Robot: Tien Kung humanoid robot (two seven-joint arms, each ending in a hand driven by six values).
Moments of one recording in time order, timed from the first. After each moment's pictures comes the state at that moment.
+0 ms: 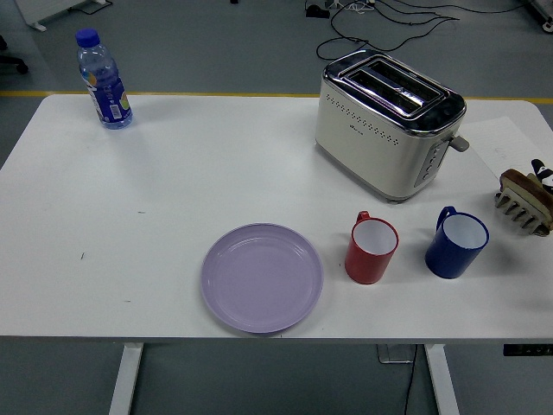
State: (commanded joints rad) left arm 0.02 0.00 -1.10 -0.18 0.50 0.15 0.07; right arm 0.16 -0.30 1.59 1.46 -1.85 -0.12 -0.10
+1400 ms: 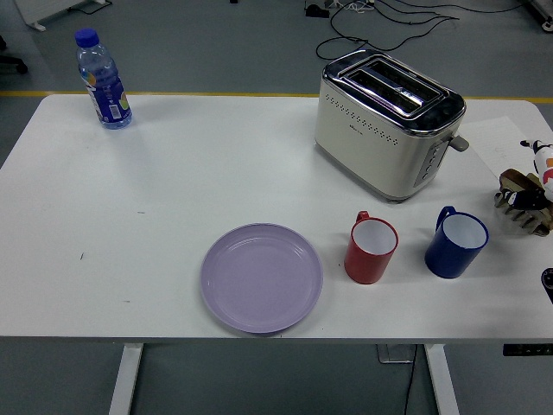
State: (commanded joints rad) left arm 0.01 0.00 -1.09 -0.18 0.51 0.15 0.08; right arm 0.38 -0.31 1.37 1.26 -2.27 0.01 -0.41
